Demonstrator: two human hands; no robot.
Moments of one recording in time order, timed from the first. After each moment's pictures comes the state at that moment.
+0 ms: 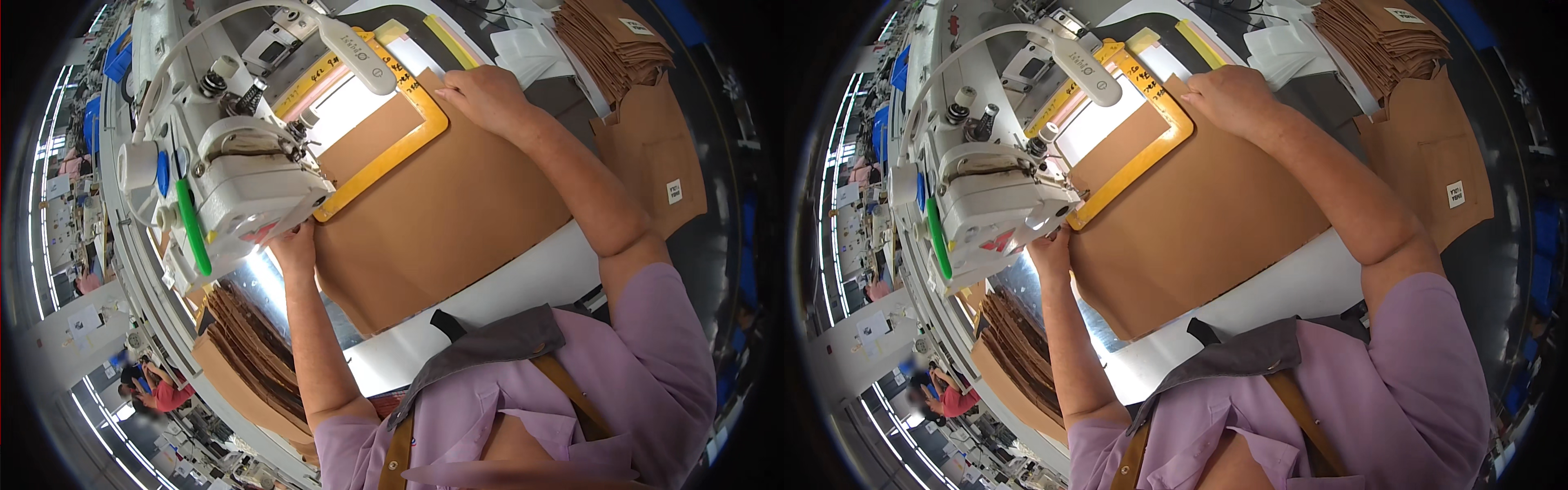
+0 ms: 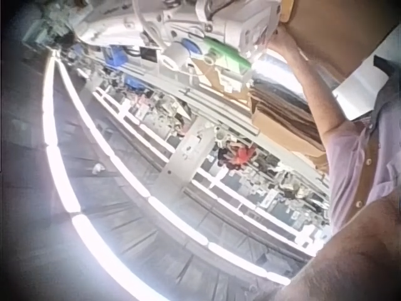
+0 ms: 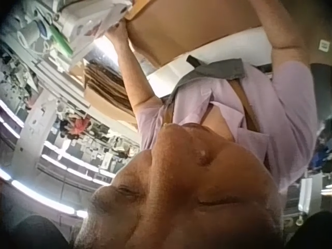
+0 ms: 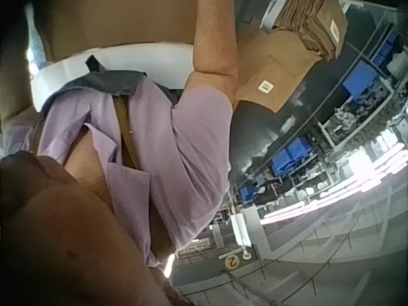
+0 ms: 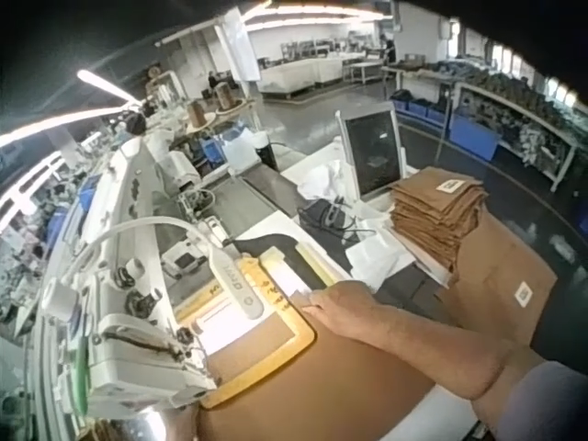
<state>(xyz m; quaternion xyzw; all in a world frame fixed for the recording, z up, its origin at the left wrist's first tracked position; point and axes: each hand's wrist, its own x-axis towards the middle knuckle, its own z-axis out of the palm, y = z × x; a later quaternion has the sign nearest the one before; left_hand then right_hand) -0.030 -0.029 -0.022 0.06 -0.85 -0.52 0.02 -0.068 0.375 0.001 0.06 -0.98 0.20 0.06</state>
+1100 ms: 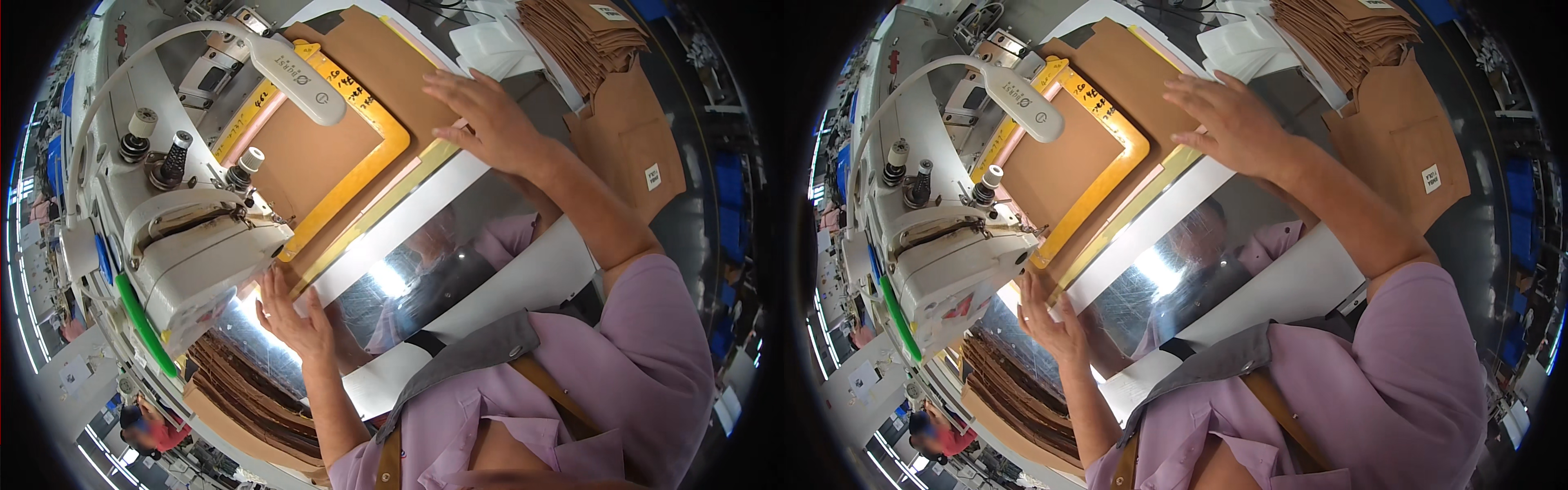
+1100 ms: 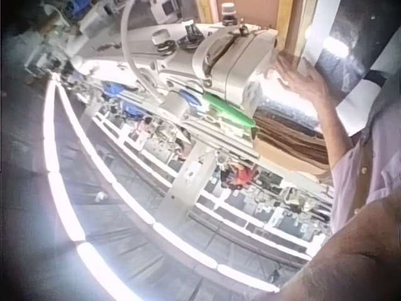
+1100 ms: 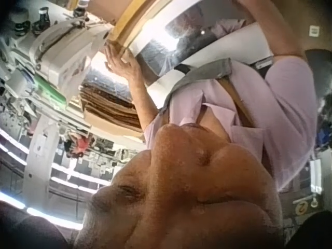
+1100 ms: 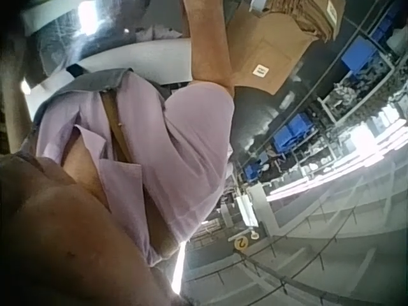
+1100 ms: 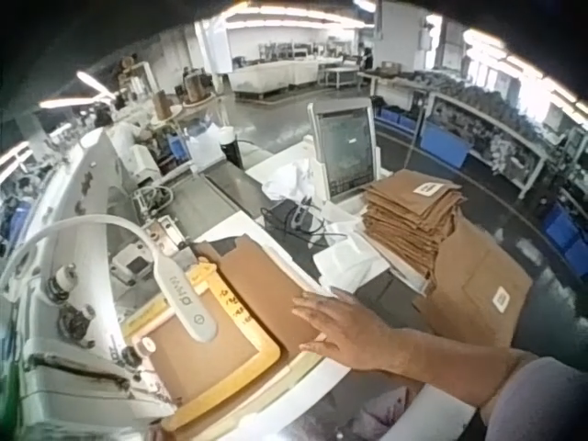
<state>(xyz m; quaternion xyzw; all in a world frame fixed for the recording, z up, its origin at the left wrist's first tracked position) 0.053 -0.008 -0.003 -0.10 -0.99 -0.10 0.07 -0.021 0.412 -0.013 0.16 -0.95 0.22 0.16</state>
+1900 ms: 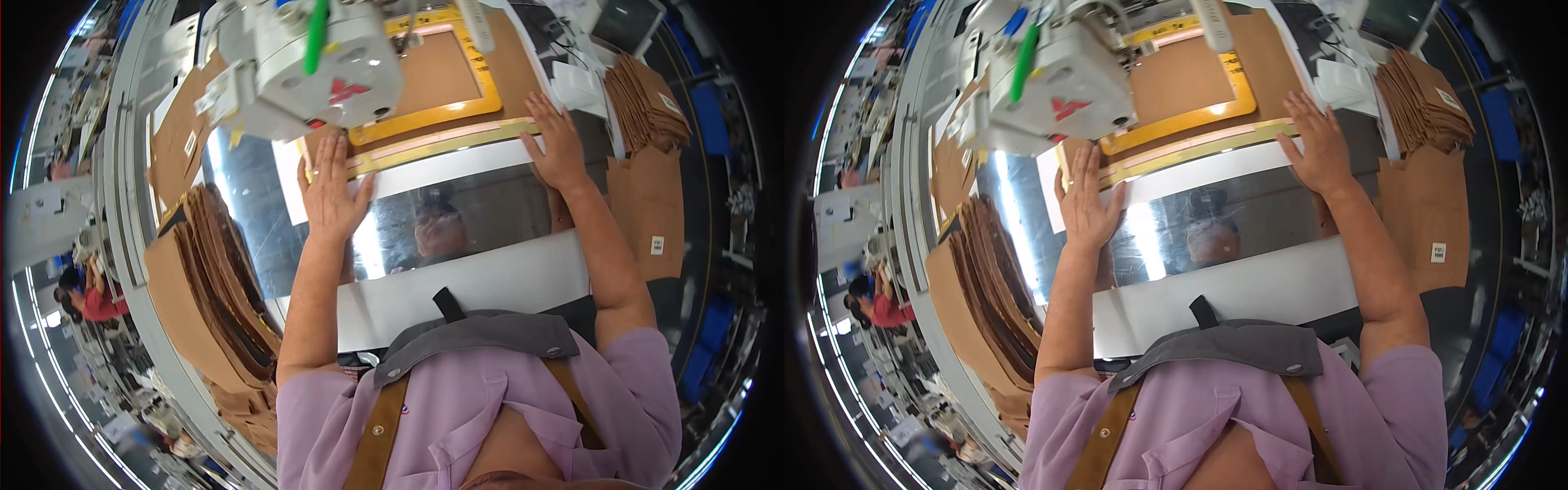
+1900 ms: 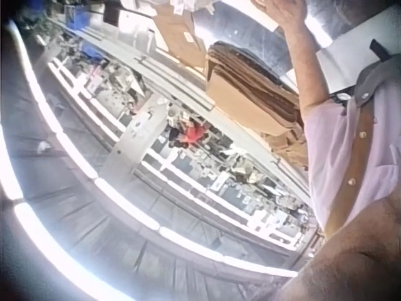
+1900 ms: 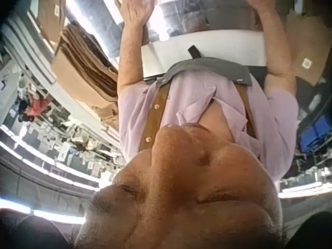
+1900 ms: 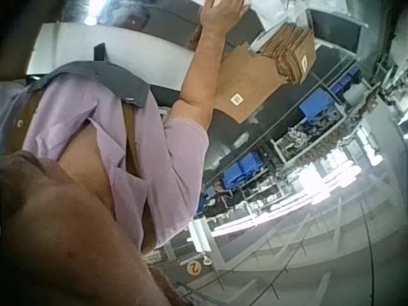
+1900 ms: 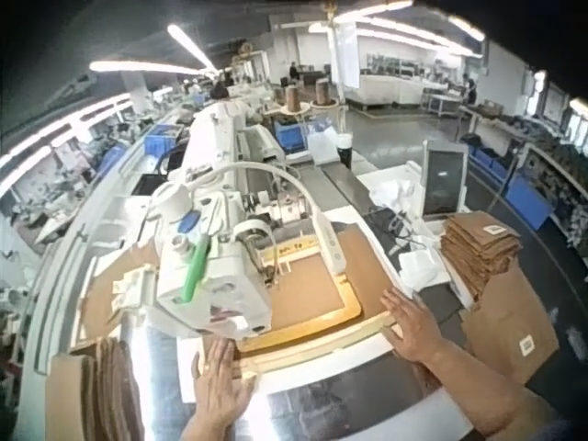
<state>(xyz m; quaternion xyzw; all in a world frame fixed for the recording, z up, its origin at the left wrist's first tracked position) 0.048 -0.009 -0.013 -0.10 -0.98 -0.11 0.09 0.011 0.404 -0.022 0.15 -0.97 0.12 0.13</state>
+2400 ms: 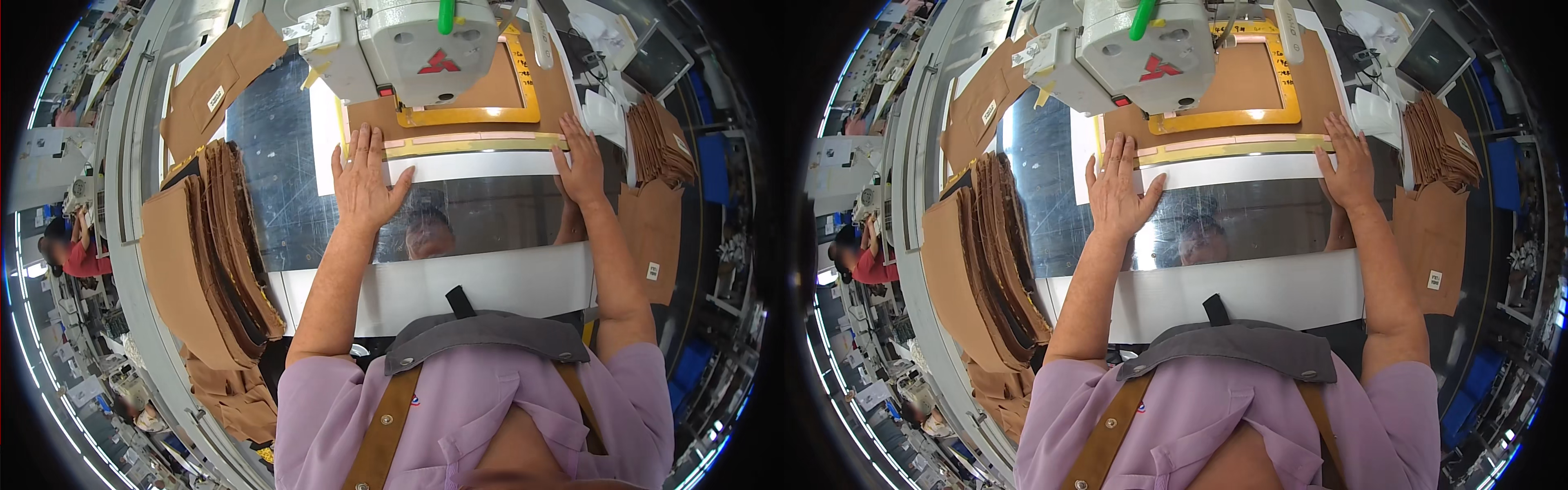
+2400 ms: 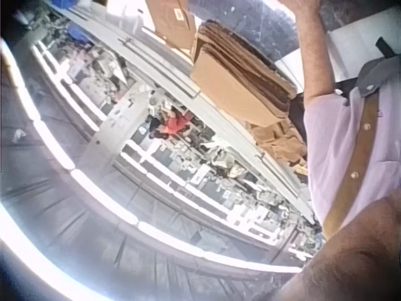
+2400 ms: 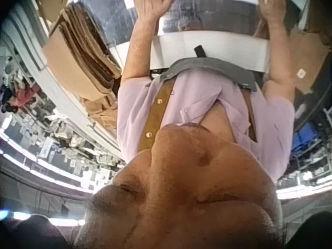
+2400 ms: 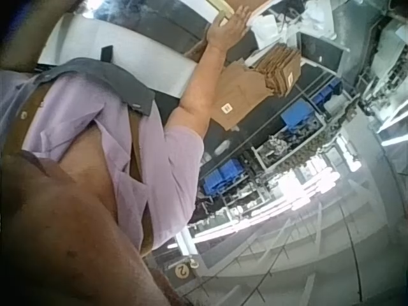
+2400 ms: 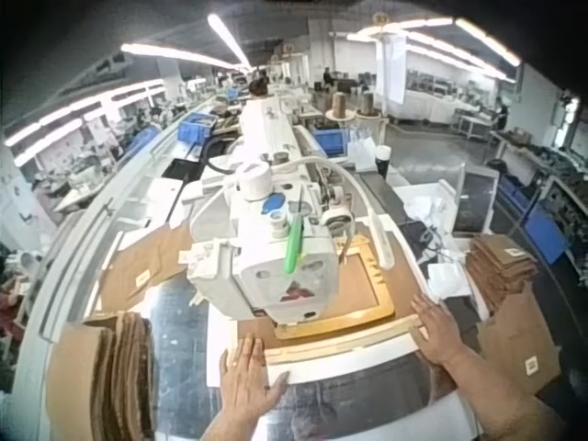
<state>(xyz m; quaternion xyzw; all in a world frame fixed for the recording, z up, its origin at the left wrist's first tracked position) 0.072 -0.011 -0.024 -0.07 -0.98 -0.12 0.13 0.010 0.406 -0.029 0.14 -0.98 0.08 0.12</state>
